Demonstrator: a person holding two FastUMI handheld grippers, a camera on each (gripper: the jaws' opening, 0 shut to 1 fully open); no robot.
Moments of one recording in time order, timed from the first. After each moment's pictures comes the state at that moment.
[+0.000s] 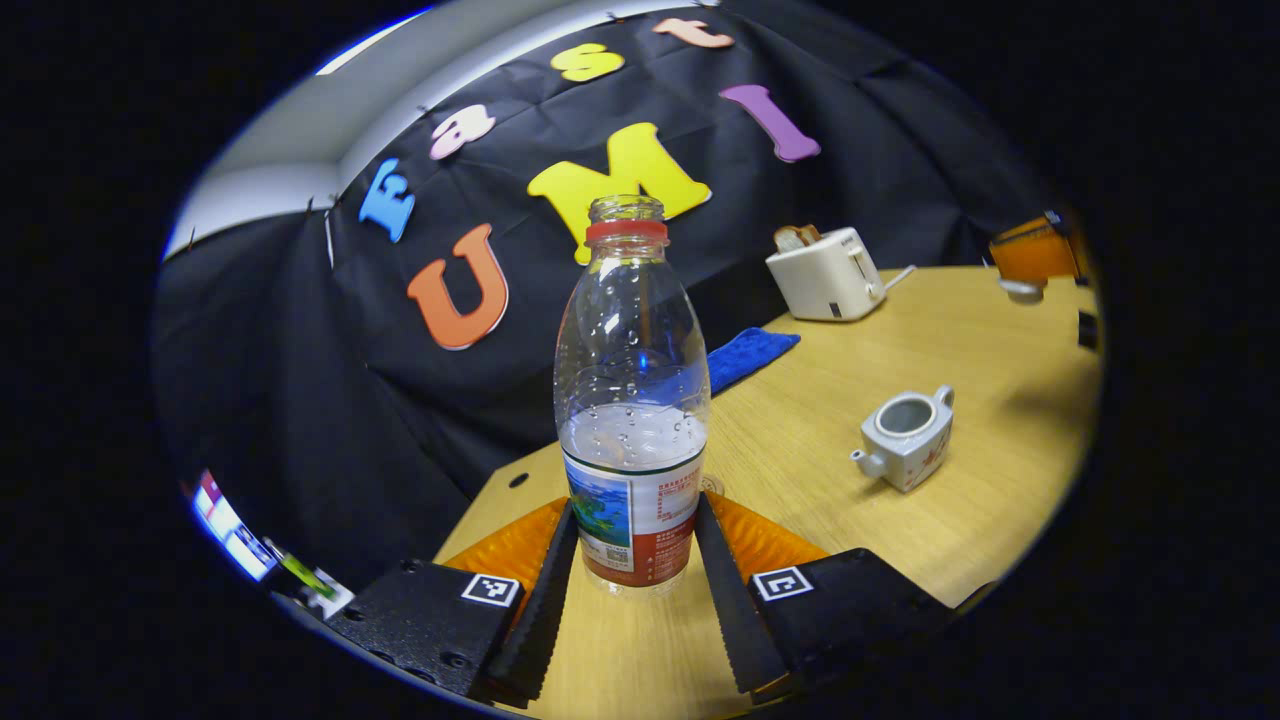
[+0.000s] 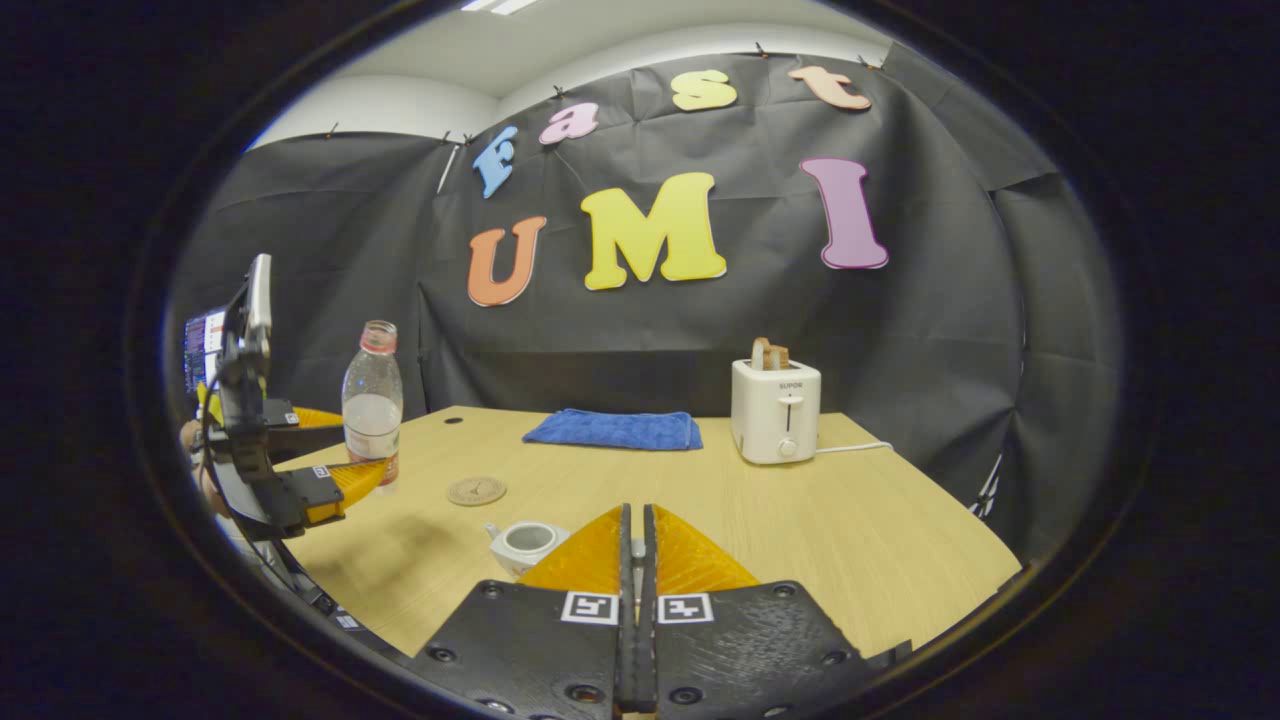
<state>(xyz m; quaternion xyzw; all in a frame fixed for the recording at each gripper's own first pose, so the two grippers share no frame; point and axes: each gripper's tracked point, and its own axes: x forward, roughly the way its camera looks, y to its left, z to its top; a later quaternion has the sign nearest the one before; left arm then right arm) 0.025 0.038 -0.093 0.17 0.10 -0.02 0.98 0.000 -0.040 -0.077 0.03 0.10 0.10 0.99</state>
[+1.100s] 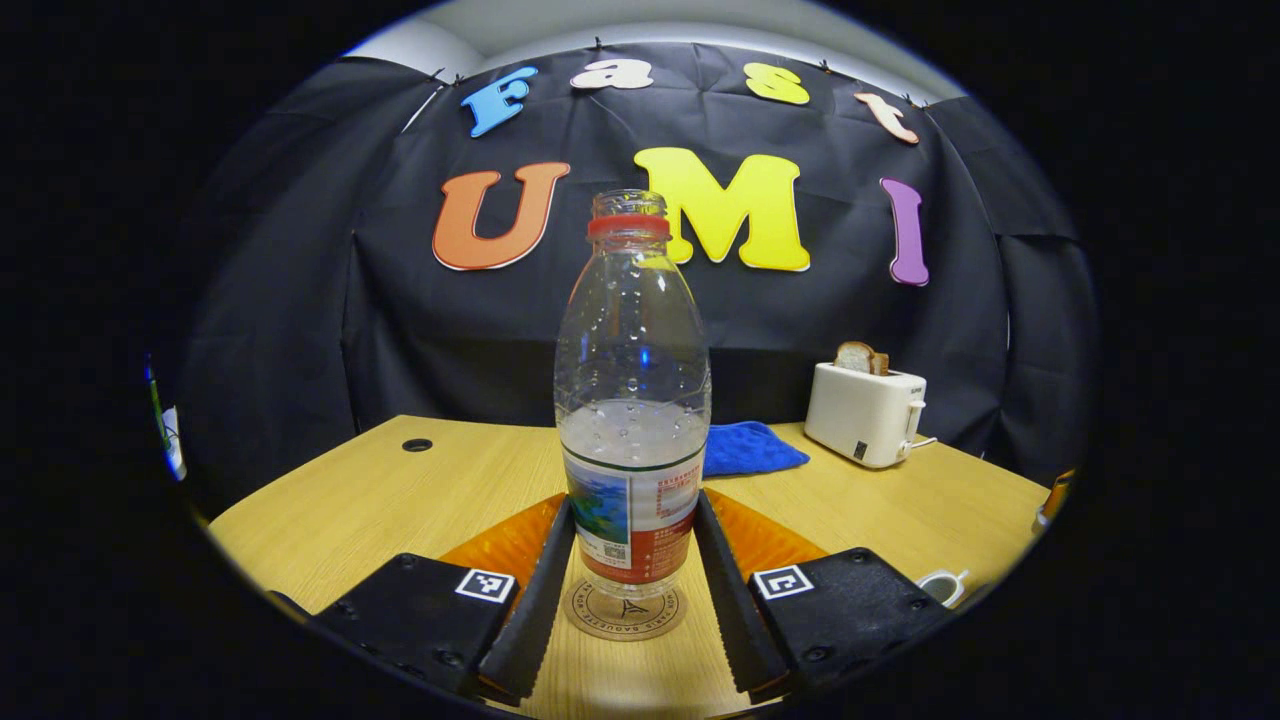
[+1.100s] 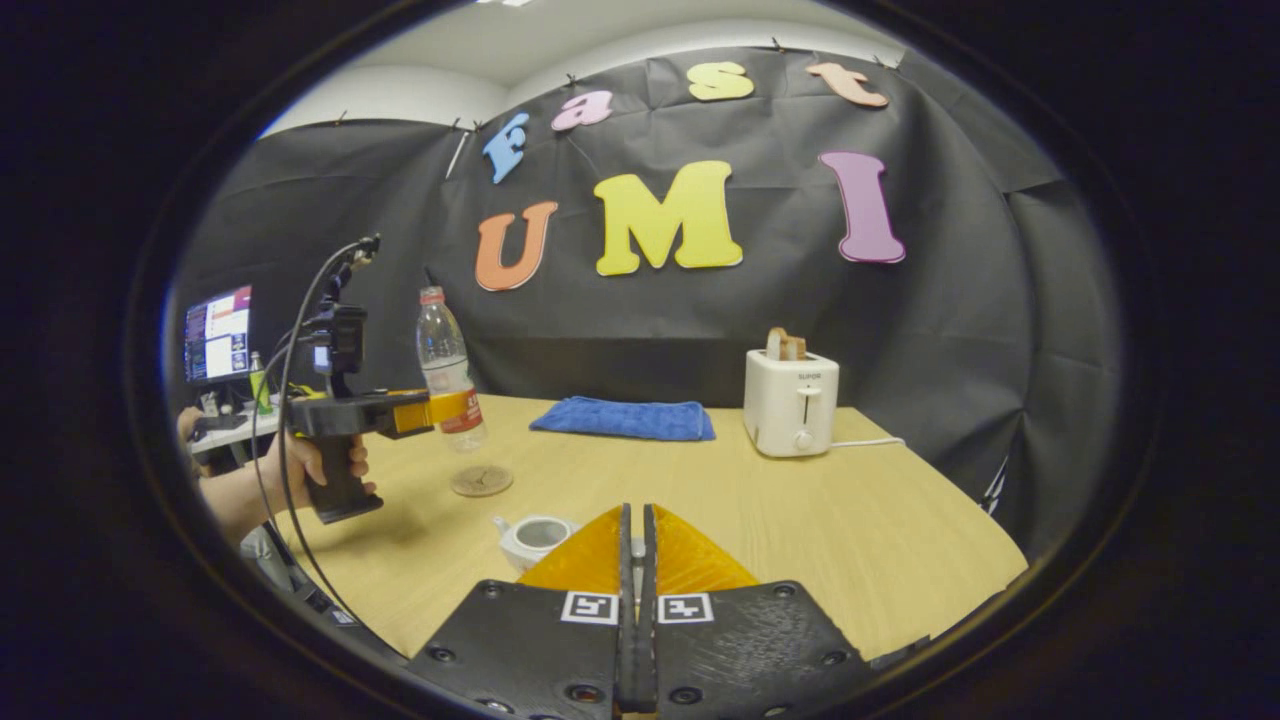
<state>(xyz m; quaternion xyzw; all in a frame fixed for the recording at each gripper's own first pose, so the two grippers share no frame) 0.159 0.043 -0.089 -0.04 0.08 -0.05 0.99 0.010 -0.028 -0.094 0.02 0.12 0.10 0.99</state>
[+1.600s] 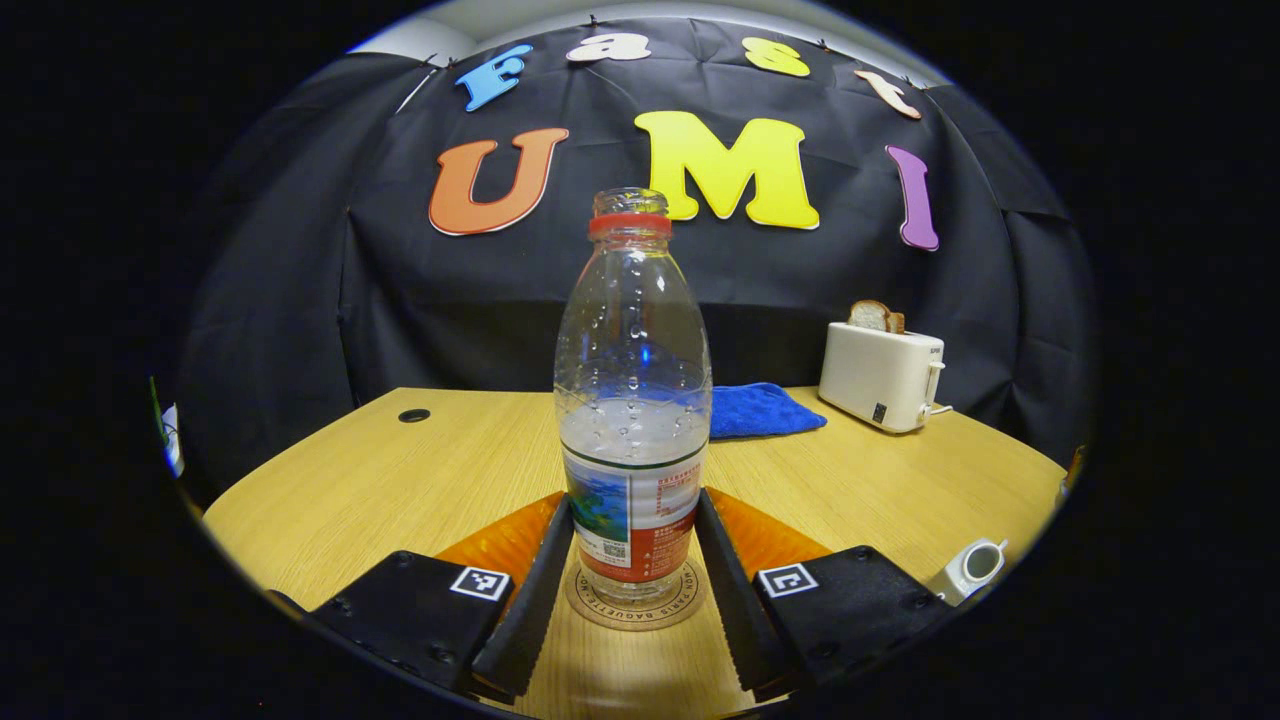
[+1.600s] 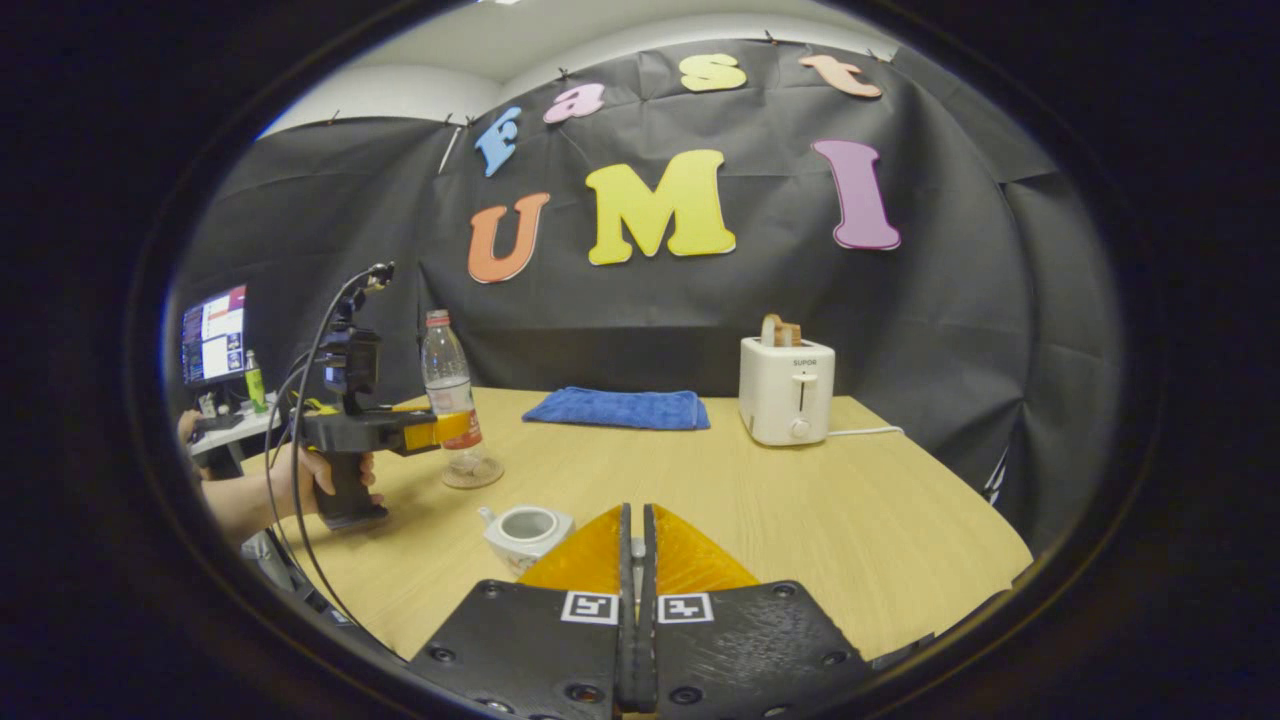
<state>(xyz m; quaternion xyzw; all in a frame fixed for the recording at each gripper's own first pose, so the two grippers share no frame) 0.168 0.049 -0.126 -0.03 0.12 -0.05 0.99 0.014 -0.031 -0.103 0.02 0.13 0.10 0.99</state>
